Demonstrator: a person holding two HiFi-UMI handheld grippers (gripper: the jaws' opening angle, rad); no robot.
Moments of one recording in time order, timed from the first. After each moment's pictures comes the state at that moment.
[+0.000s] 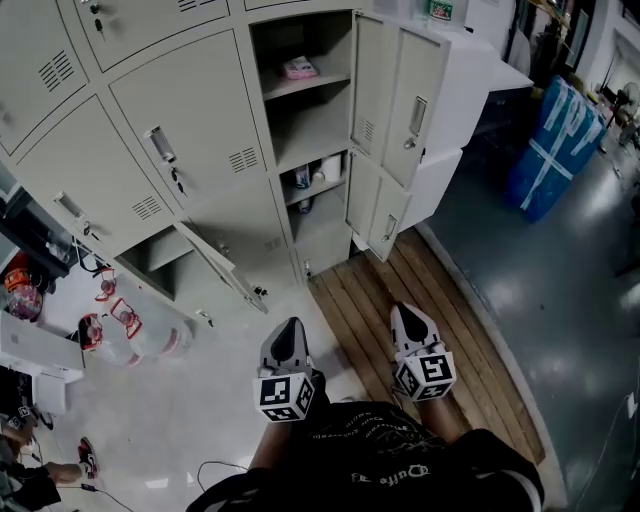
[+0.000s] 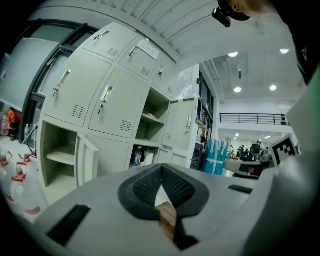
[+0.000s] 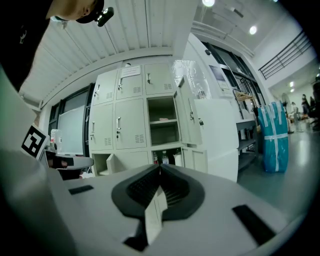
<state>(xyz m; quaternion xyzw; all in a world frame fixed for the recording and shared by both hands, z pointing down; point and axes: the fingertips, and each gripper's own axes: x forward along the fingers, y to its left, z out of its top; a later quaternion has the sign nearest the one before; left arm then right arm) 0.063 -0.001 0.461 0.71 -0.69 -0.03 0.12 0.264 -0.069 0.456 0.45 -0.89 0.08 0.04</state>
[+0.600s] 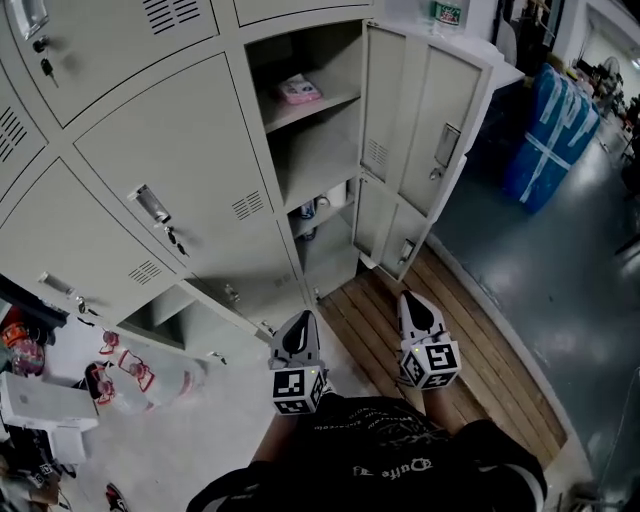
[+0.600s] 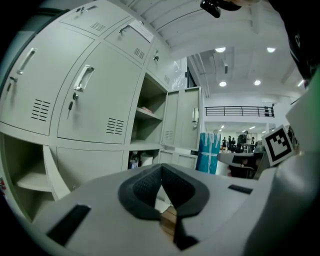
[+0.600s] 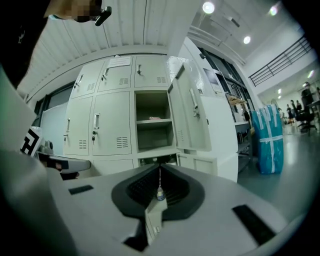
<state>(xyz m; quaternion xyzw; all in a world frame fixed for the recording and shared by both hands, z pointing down) -0.003 -0.138 0.457 0.77 -0.63 0.02 0.10 0.192 -0.188 0.449 0.51 -0.85 0.08 0.02</state>
